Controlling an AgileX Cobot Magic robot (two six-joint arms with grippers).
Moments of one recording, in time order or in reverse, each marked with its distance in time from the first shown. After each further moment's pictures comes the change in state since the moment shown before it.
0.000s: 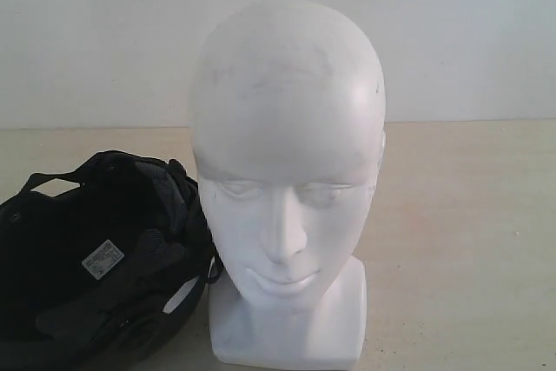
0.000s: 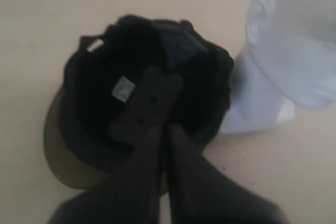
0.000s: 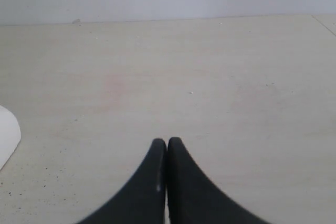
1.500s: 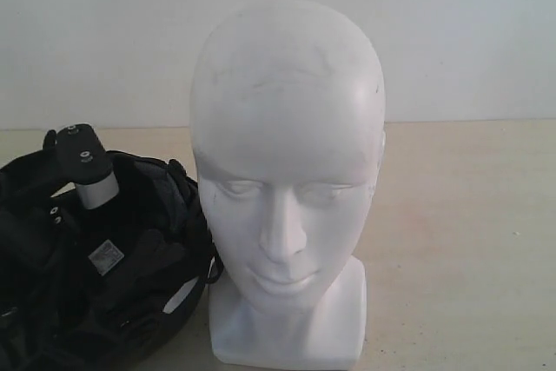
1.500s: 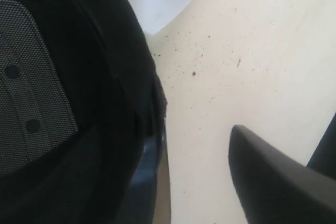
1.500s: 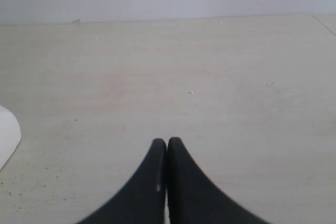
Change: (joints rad) left arm -0.339 0.841 -0.020 -0.074 -0.175 0.591; right arm 0.000 0.000 0.000 0.000 0.000 0.000
